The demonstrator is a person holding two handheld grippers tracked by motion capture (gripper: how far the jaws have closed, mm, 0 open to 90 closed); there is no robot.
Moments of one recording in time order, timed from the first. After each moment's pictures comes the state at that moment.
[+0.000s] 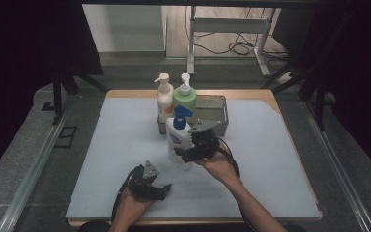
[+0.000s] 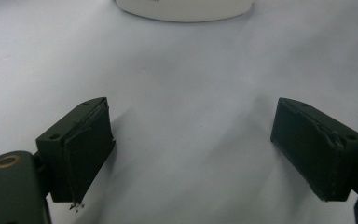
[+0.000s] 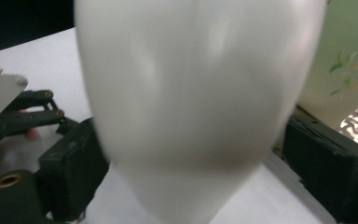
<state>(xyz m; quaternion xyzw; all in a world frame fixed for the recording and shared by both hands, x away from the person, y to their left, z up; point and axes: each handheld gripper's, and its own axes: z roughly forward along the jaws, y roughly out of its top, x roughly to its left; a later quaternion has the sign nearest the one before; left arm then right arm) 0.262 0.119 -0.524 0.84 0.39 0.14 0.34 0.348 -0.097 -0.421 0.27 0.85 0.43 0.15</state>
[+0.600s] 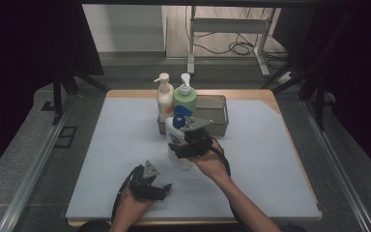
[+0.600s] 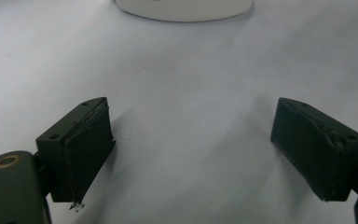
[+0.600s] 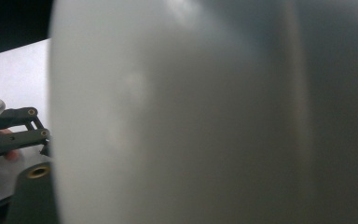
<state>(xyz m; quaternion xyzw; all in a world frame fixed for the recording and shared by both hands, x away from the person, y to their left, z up) 0.262 0.119 -0.524 0.84 0.39 0.14 0.34 0.355 -0.079 -0.425 0.27 0.84 0.43 0.17</state>
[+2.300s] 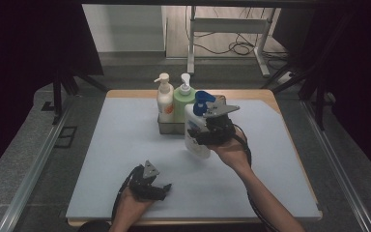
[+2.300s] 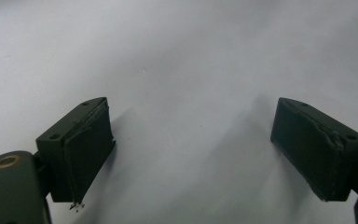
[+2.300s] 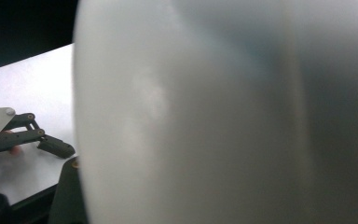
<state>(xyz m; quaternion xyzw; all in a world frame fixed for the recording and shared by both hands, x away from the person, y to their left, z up) 0.262 0.119 -0.524 0.84 0.39 0.14 0.34 0.358 -0.131 -0.369 0.29 0.84 0.43 0.19</state>
